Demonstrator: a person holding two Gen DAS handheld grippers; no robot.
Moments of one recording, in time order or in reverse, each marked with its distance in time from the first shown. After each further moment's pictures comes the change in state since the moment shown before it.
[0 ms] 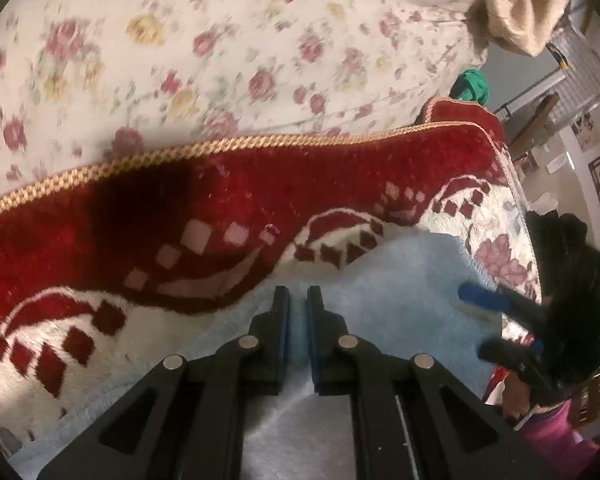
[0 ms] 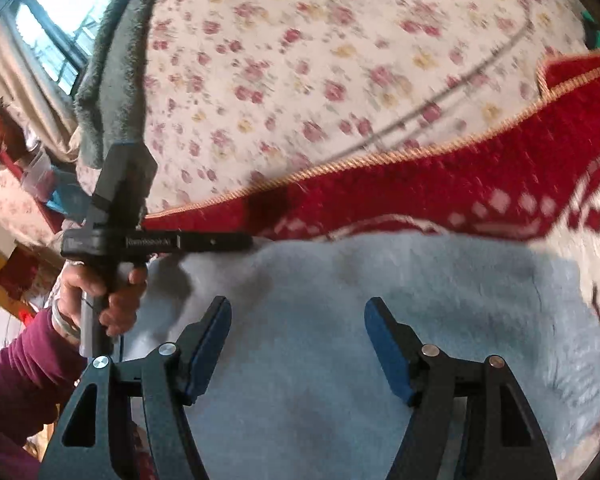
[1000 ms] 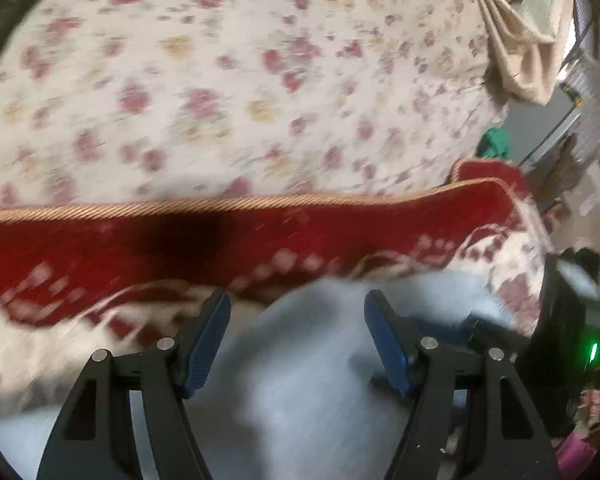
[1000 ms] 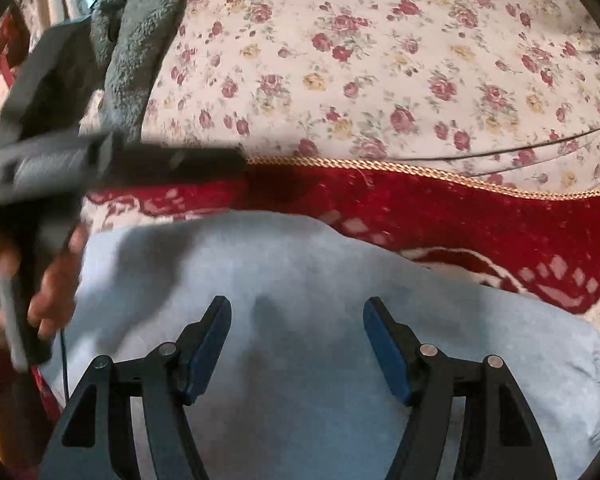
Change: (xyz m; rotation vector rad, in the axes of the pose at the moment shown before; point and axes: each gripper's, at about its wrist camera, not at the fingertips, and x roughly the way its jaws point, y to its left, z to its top) left arm -0.083 0.024 -0.040 -0.080 -0.233 0.192; right arm 0.095 0.092 0.006 -0.194 0.092 -0.115
